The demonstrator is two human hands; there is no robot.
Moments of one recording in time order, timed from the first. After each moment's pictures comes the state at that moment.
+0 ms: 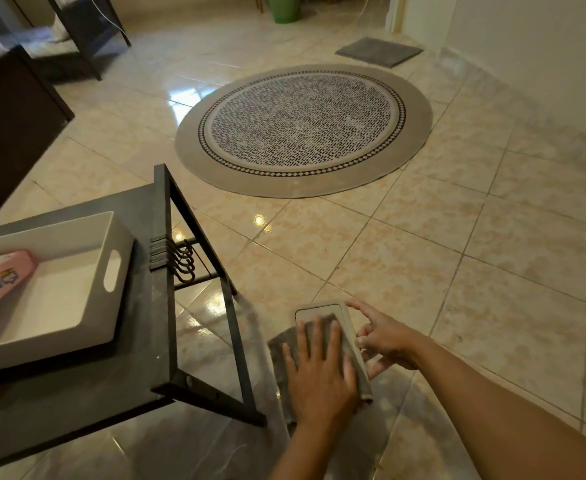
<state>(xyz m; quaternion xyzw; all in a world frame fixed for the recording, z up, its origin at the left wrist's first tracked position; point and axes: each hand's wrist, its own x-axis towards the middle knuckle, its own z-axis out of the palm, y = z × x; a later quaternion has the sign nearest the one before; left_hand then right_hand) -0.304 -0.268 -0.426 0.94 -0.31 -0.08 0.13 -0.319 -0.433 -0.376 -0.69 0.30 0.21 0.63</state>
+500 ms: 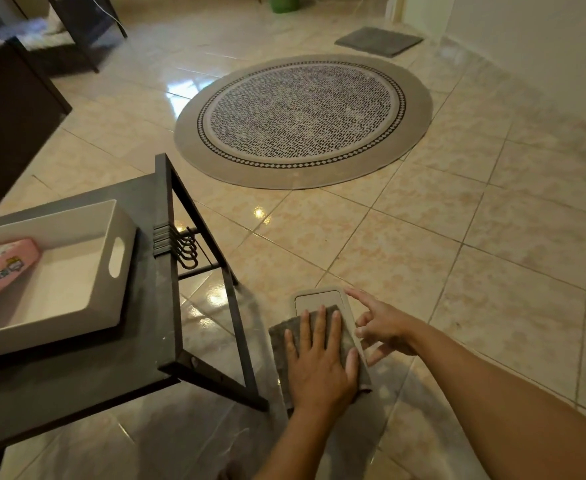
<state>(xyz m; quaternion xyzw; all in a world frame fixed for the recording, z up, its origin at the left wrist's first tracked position) -0.304 -0.259 -0.424 0.93 -0.34 -0.09 0.09 -0.321 -0.431 -0.379 -0.69 0.30 0.21 0.62</state>
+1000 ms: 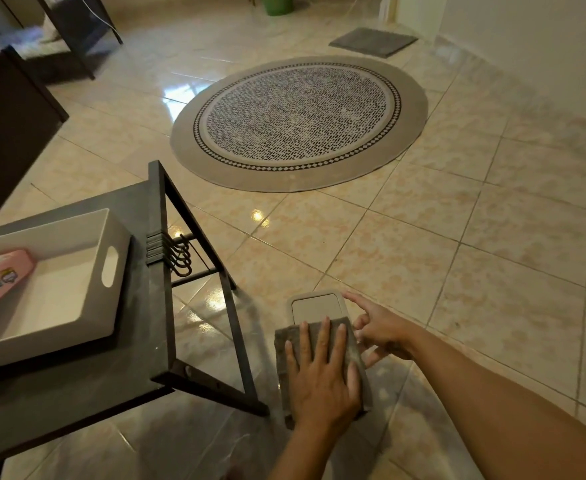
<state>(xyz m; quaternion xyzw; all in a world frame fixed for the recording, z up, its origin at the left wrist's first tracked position) -0.317 -0.253 -0.429 0.93 -0.36 -0.06 0.10 -0.323 -0.430 -0.385 -0.68 0.30 0.20 0.63</state>
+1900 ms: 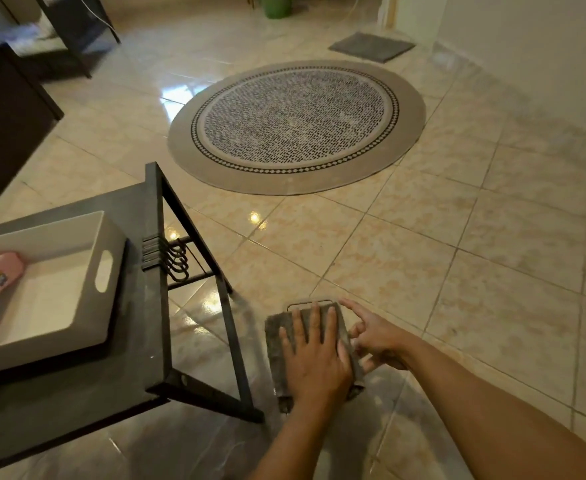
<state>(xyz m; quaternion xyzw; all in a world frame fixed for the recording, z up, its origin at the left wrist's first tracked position) -0.285 -0.276 -0.430 0.94 -0.31 -0.08 0.10 -0.320 -0.424 -0.384 -0.68 0.31 0.20 0.63</state>
